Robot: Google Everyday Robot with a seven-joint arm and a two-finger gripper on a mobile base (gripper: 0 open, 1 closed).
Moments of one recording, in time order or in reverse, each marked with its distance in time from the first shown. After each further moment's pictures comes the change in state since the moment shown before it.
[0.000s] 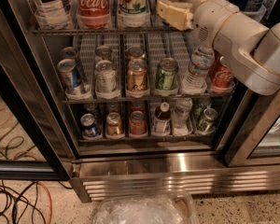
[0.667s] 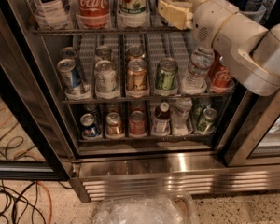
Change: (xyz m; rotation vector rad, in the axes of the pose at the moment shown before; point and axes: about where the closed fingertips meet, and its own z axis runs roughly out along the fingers) arm -0.002 0.002 0.001 0.002 -0.015 0.001
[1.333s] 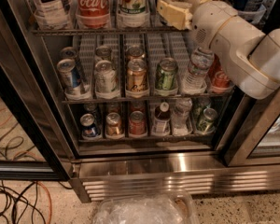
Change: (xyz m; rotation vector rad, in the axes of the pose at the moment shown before) arm -0.004 0.001 0.000 0.010 -0.049 0.004
